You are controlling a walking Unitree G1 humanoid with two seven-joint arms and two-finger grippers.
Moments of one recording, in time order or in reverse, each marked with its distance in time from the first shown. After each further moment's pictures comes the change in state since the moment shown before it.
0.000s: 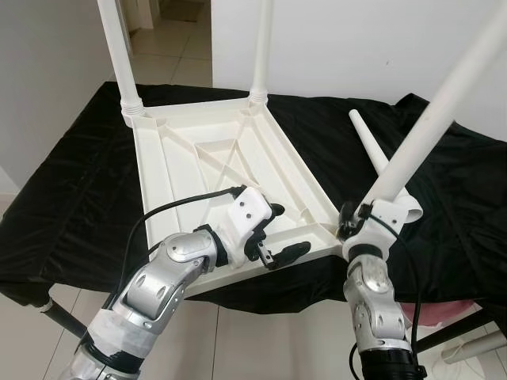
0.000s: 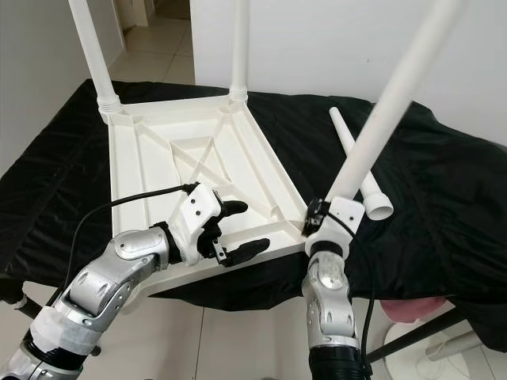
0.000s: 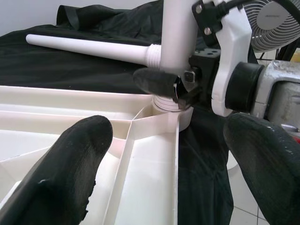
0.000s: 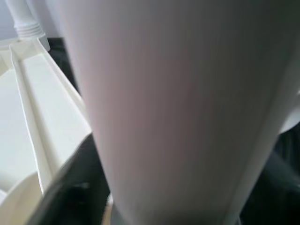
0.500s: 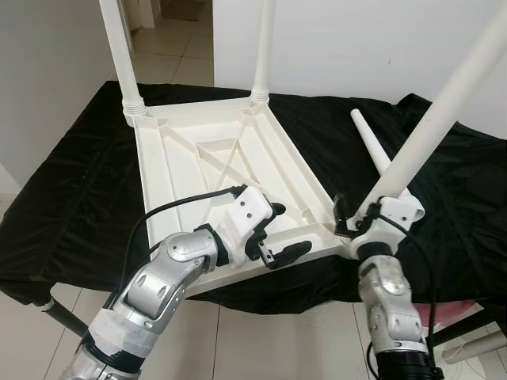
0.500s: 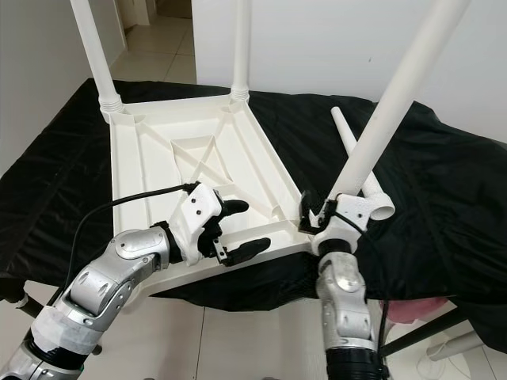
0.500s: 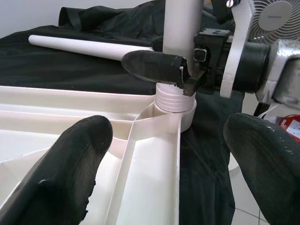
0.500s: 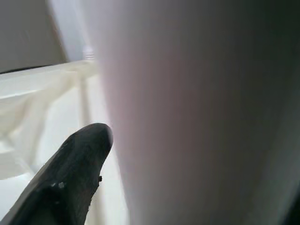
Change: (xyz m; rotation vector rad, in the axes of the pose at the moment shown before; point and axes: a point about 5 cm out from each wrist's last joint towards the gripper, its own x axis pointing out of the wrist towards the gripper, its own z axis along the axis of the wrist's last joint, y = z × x) left arm 0.001 0.000 0.001 0.000 -0.005 0.000; right arm 0.009 -0.017 0.021 -0.013 -0.105 0.274
